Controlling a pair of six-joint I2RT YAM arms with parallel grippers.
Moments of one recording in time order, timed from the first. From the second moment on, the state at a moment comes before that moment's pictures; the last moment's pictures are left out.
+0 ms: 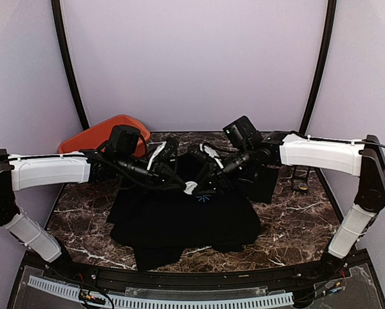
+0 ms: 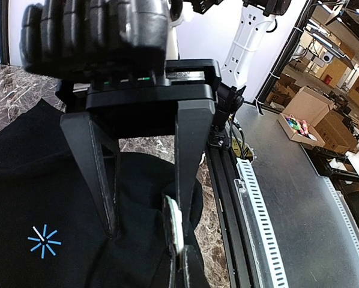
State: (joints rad) left arm -0.71 1.49 0.99 -0.03 0.95 0.12; right arm 0.82 1.69 1.32 -0.44 -0.81 -0.30
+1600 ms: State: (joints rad) left arm -0.71 1.51 1.03 -0.14 0.91 0.17; right arm 0.83 1.72 1.38 -0.55 -0.82 -0.35
